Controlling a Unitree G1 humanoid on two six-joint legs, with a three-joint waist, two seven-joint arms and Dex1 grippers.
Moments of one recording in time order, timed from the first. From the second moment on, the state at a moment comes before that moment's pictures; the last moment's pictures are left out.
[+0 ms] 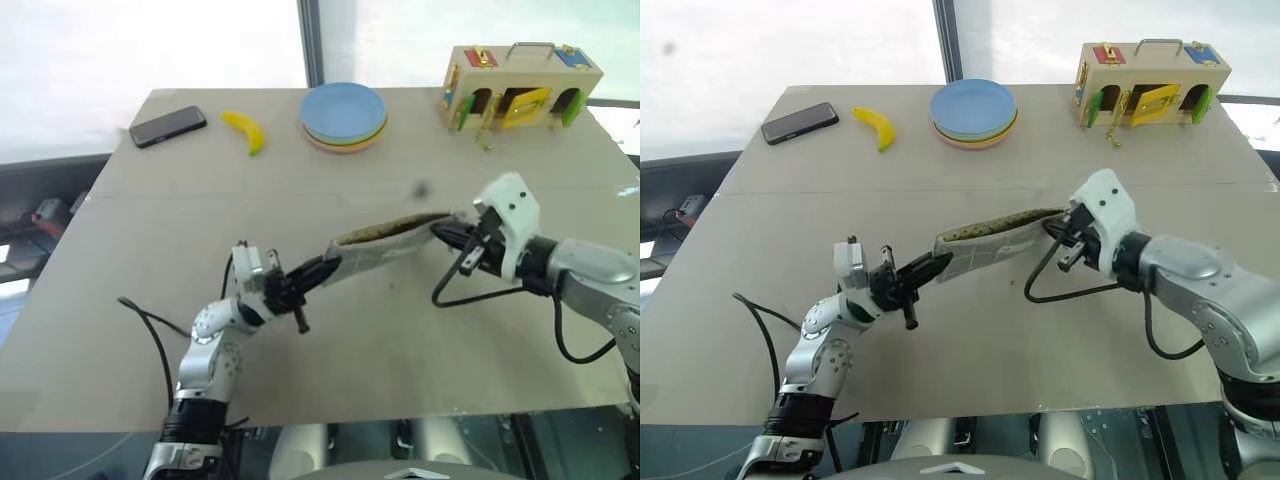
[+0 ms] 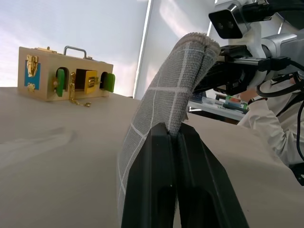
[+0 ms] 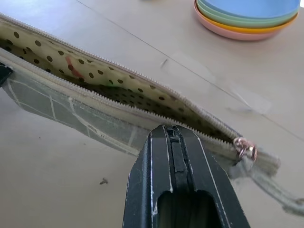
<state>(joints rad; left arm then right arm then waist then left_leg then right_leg) -0.14 0.29 0.03 0.04 -0.63 -0.06 -1.16 -0.42 -0.72 -0.03 -0.65 0.70 1.06 0.41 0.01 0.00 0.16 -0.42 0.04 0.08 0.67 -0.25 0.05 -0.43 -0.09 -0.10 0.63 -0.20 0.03</state>
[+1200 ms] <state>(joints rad) -0.12 0.26 0.04 0.02 -0.65 0.07 -1.14 -0.68 -0.47 0.65 -0.05 -0.13 0.41 0.55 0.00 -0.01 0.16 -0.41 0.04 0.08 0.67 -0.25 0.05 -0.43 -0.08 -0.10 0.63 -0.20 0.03</state>
